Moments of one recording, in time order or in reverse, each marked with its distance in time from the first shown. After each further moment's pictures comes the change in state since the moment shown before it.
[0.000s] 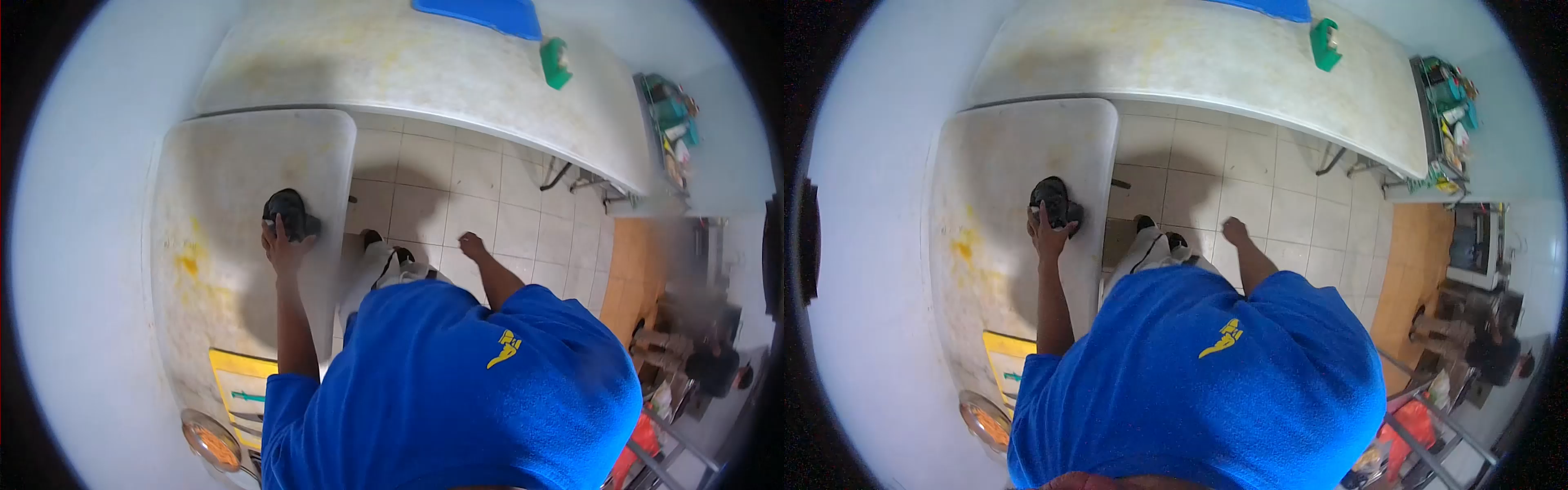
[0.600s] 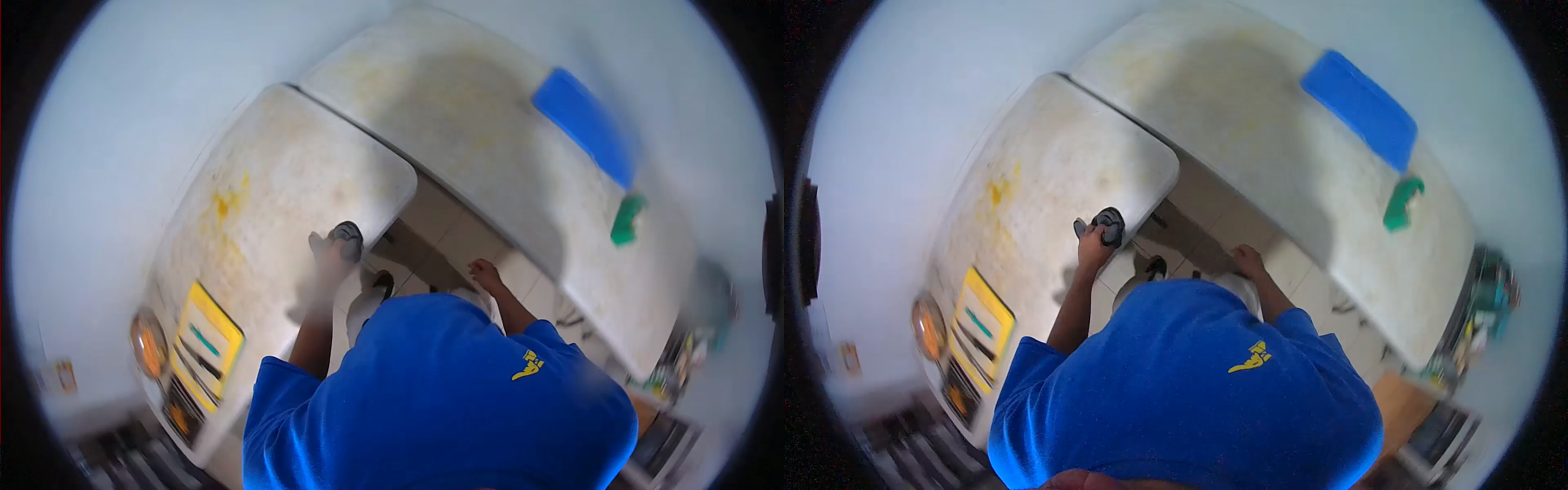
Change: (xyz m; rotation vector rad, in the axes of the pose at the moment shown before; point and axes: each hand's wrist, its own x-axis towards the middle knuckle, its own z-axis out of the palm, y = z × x) left_hand 0.035 0.115 0.018 -0.004 0.086 -0.137; right_hand 0.243 -0.068 -0.137 0.541 -0.508 -0.167
